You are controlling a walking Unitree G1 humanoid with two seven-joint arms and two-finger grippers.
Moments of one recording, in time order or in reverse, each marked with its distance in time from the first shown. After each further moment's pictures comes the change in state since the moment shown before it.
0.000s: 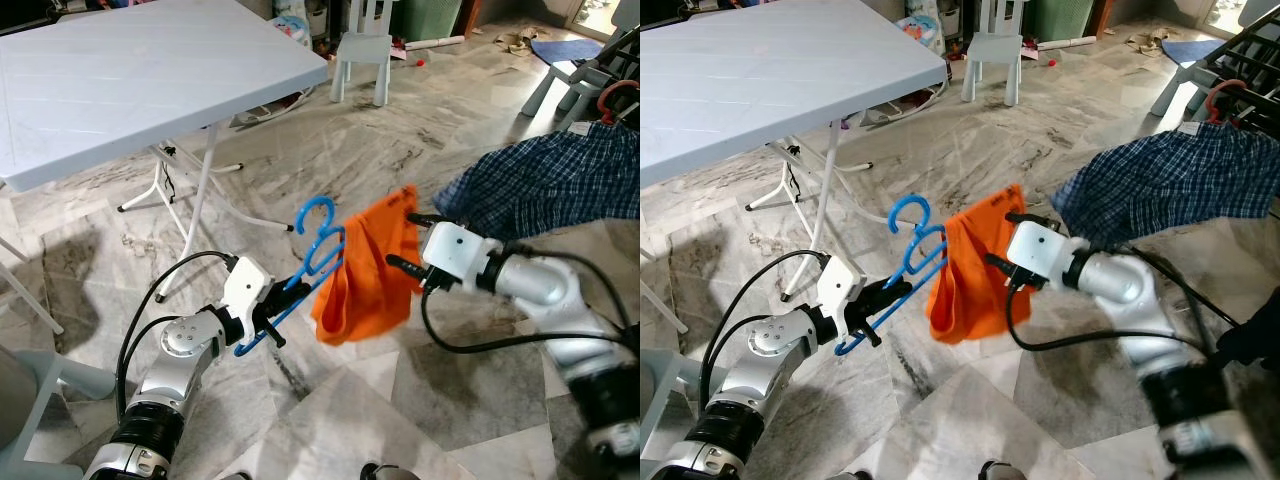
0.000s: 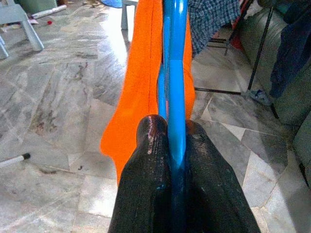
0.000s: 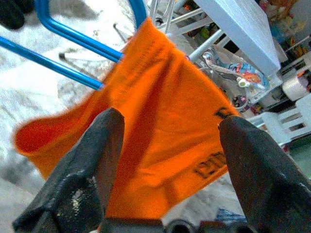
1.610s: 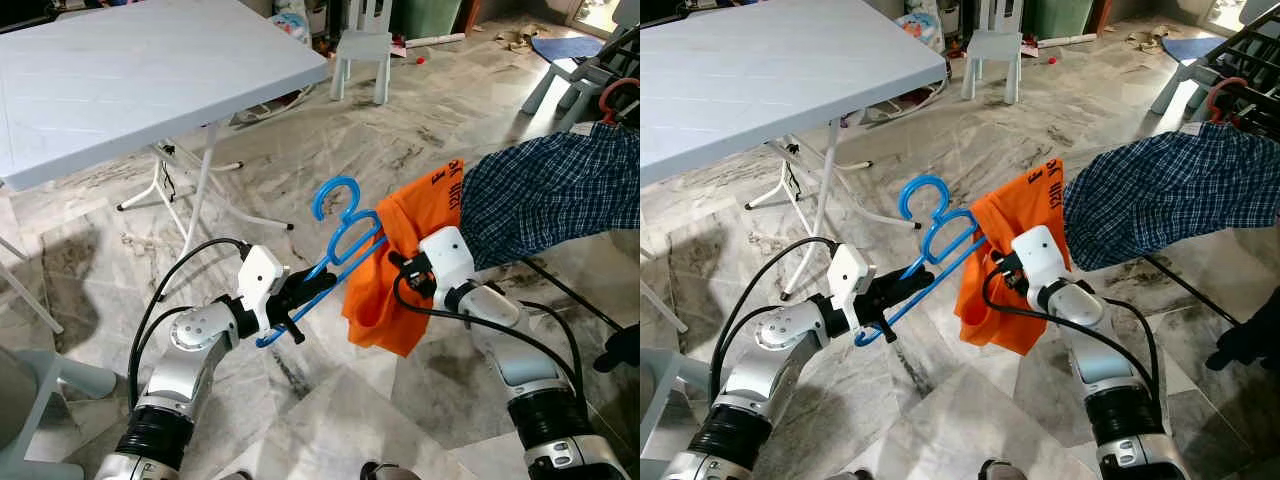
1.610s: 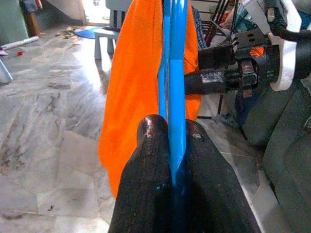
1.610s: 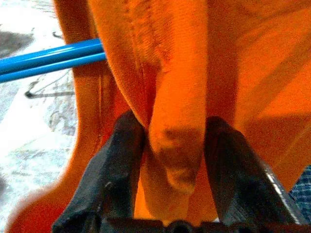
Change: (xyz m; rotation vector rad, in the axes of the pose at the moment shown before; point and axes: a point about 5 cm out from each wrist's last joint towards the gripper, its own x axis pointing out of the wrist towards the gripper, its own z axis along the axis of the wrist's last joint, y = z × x) left arm 0.009 -0.021 0.032 -0.006 -0.127 -0.126; right arm 0.022 0.026 -0.031 0.511 0.132 -0.314
